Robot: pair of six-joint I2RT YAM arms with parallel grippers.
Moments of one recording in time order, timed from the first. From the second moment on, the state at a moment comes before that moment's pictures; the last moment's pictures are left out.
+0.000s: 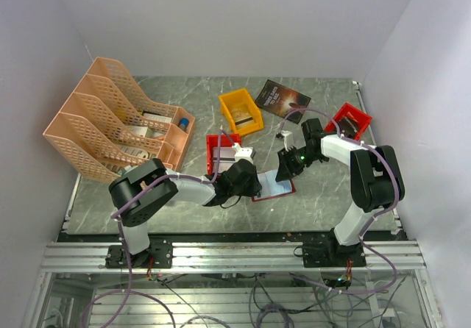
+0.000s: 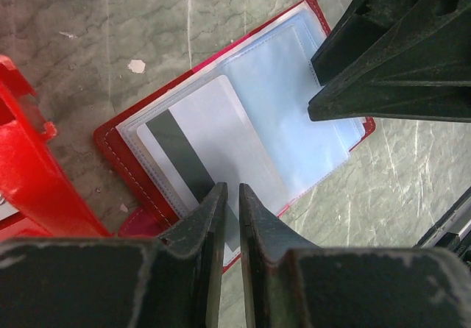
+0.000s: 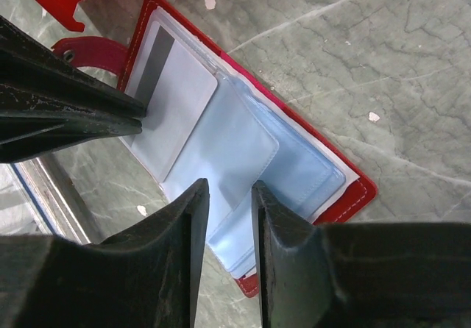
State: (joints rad) left arm -1.03 1.79 0.81 0.35 -0.15 -0.77; right arm 0.19 1.74 0.96 -0.57 -0.74 -0.42
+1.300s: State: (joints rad) left arm -1.03 1.80 0.84 0.32 -0.14 -0.77; right arm 0.19 1.63 0.94 -0.55 -0.51 -0.44
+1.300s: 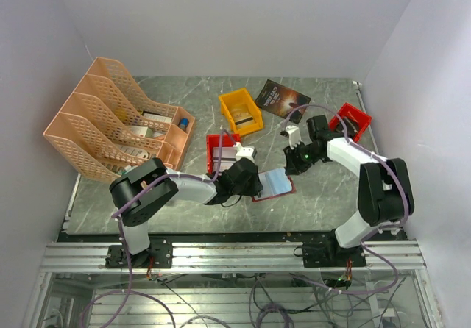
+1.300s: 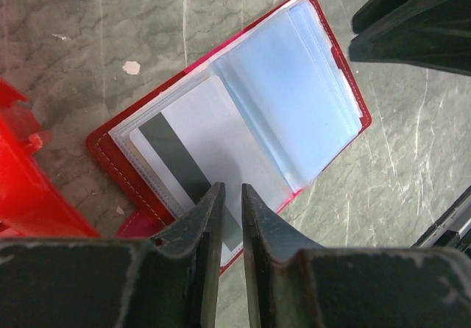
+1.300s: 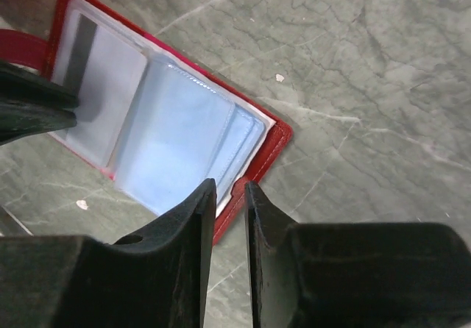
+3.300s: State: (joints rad) left arm -1.00 1.49 0.93 0.11 -0.21 -0.45; right arm 0.24 1.54 0.98 -0.67 -0.90 -0.61
